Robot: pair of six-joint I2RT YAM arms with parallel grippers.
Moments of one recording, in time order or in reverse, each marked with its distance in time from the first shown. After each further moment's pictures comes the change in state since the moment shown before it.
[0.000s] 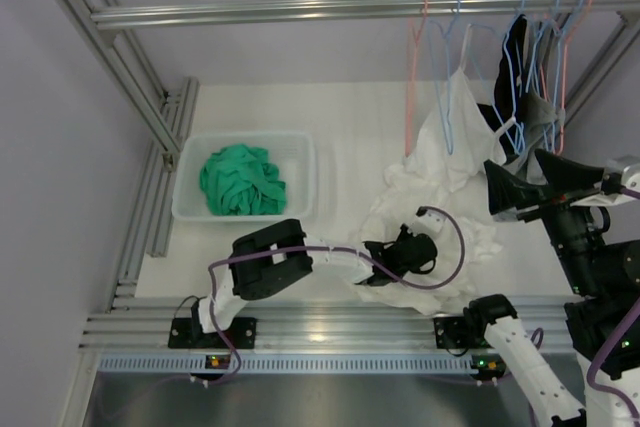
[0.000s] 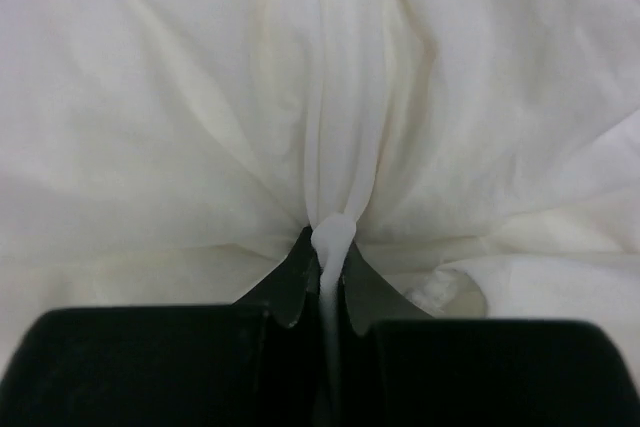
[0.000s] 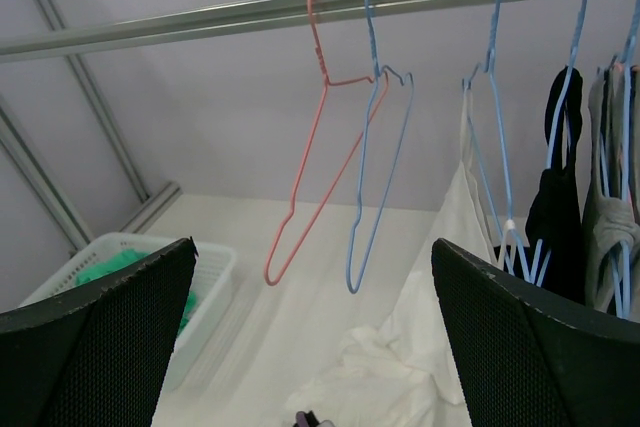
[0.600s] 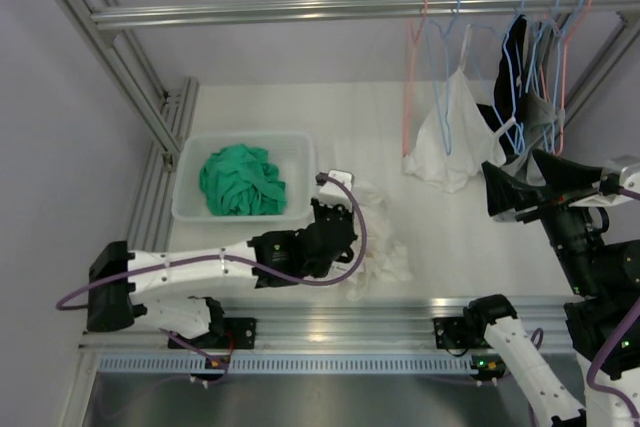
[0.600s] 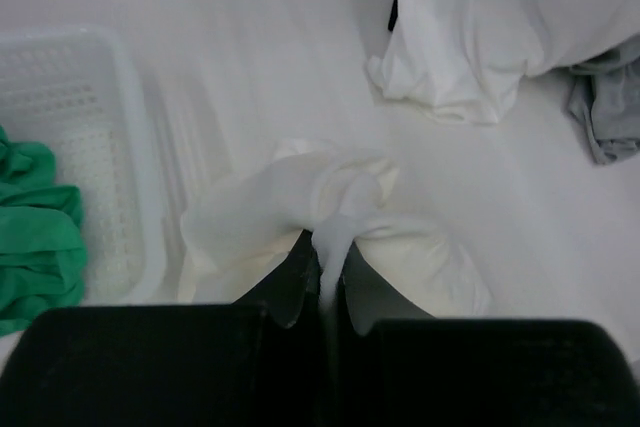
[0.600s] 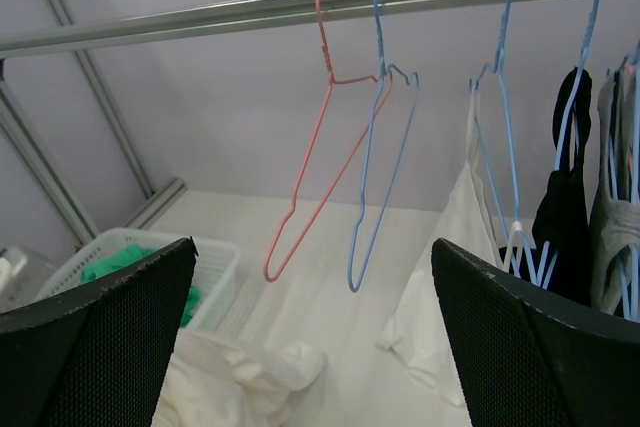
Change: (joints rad) left arm -0.014 -0.827 -0.369 -0.226 -0.388 -0.086; right arm 0.000 -0.002 0.000 0.000 -0.023 -0.003
